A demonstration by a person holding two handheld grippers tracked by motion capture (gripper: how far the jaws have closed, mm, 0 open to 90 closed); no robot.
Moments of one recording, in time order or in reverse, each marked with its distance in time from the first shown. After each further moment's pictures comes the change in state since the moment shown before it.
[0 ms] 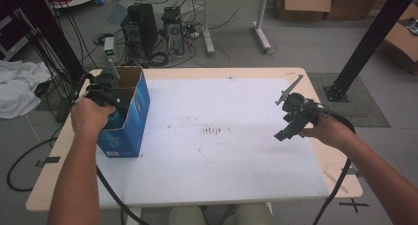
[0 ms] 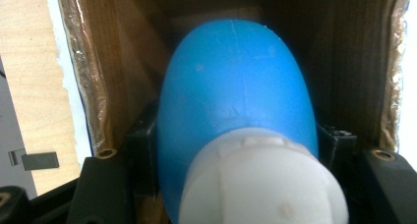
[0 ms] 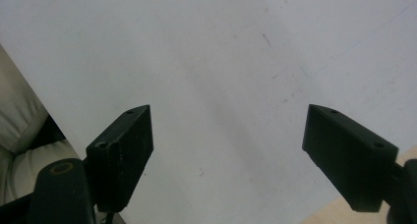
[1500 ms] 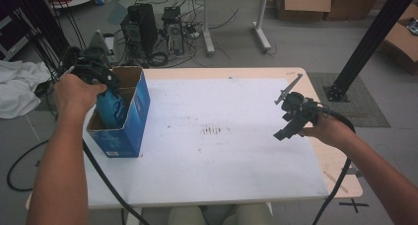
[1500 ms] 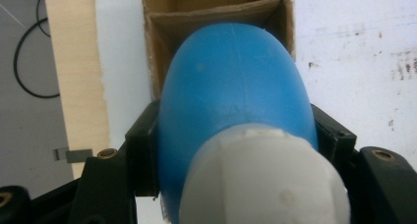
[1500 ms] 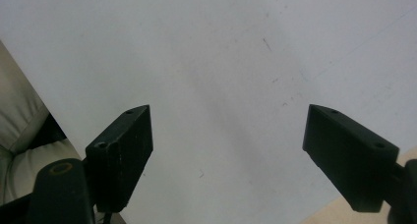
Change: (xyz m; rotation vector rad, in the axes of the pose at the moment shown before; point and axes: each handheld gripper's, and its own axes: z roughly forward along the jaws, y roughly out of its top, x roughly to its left) left arm -0.003 0.008 -0.071 -0.073 0.014 0.006; right arm 0.002 0.003 -0.003 -0.002 -0.004 -0.011
